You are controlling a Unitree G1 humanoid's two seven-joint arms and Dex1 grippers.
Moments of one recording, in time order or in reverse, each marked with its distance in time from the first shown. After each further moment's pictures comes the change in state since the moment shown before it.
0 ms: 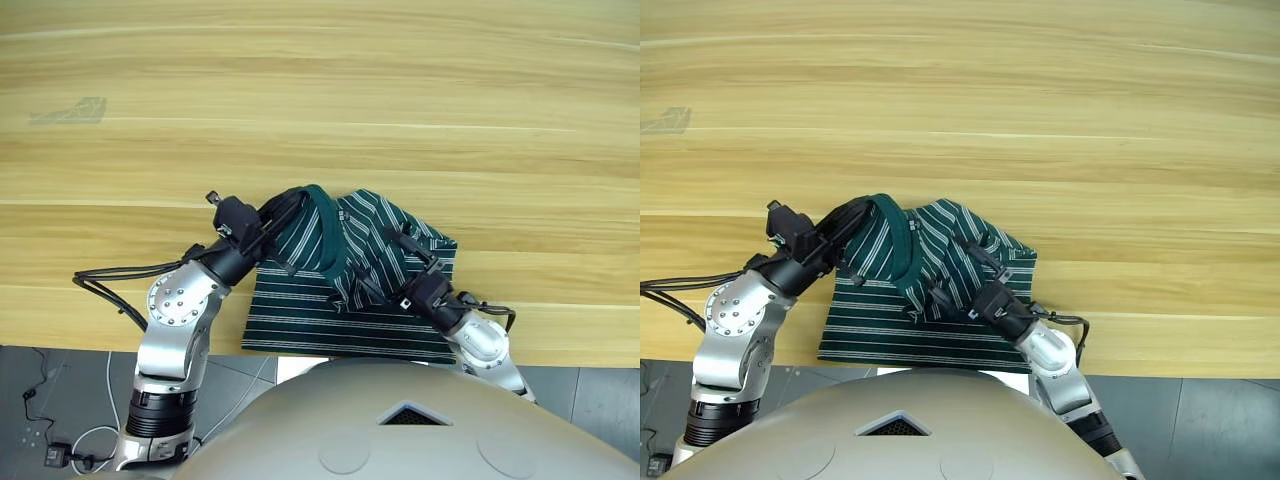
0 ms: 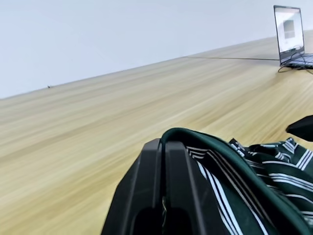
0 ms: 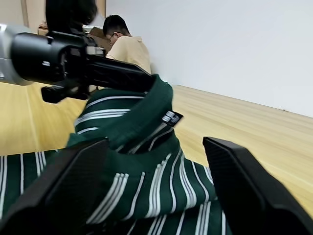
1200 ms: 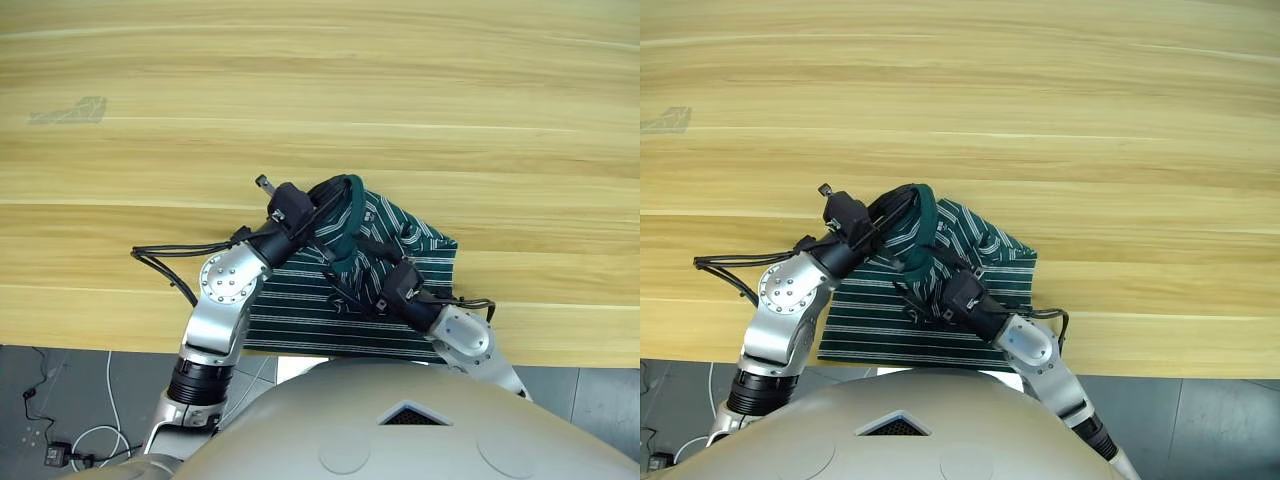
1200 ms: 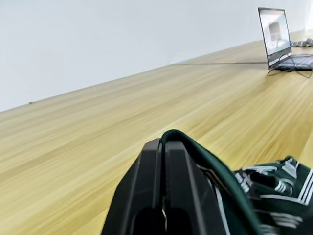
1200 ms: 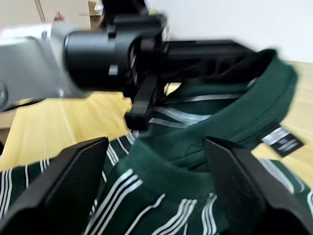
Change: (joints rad) left arm -0.161 -0.122 -0.171 0.077 0.134 -0.017 0.066; right arm -0.008 0.004 0.098 -0.219 0.022 0.435 0.006
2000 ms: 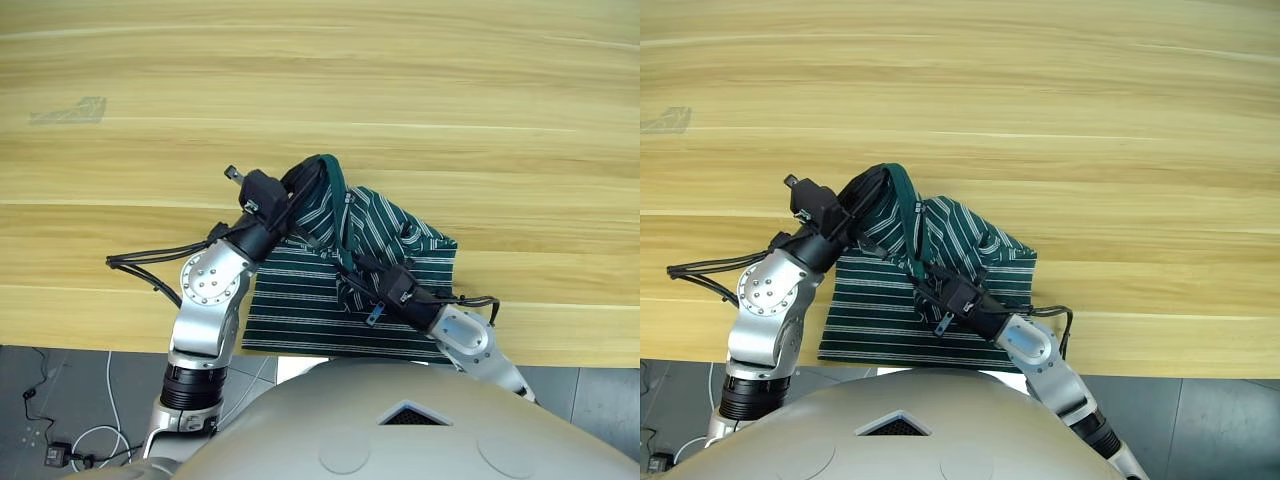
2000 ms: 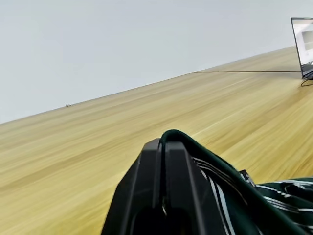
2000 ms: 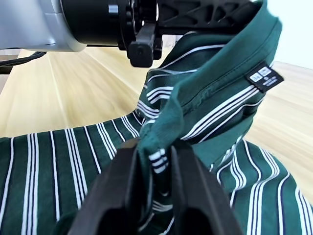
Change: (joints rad) left arm 0.052 0.002 0.109 -0.030 -0.014 0.001 0.051; right arm -0.030 -0.032 0.000 0.028 -0.075 -0.035 -0.015
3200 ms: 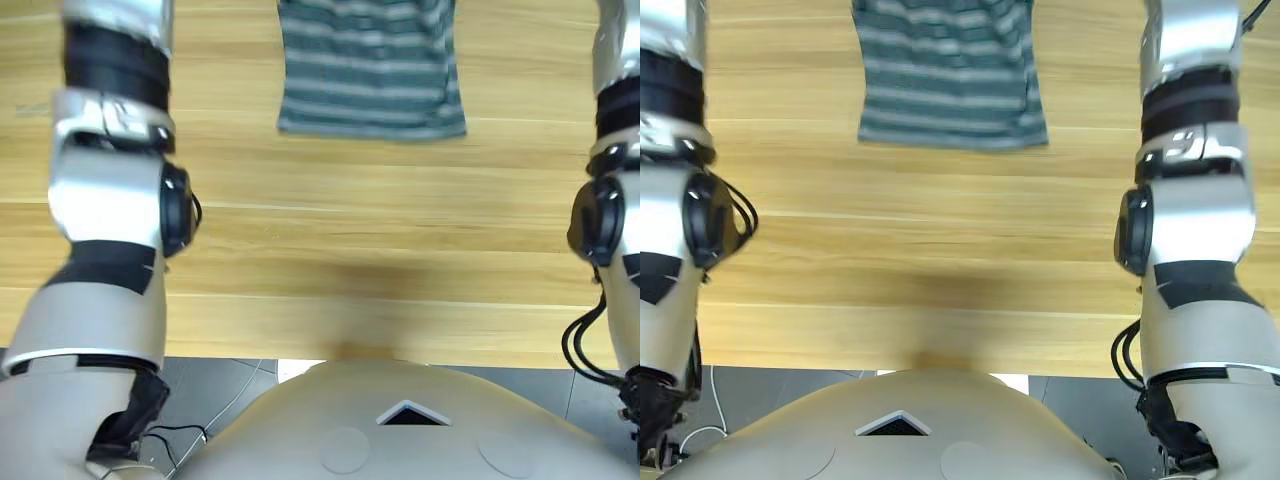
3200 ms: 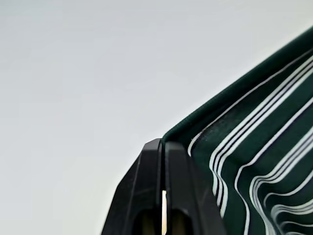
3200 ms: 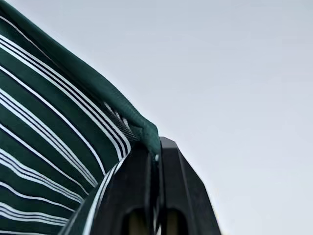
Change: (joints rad) left arm -1.540 0.172 0.009 1.139 0.386 -0.290 0.194; right arm -1.625 -0.098 -0.529 1.301 0.022 -0.305 -0.183
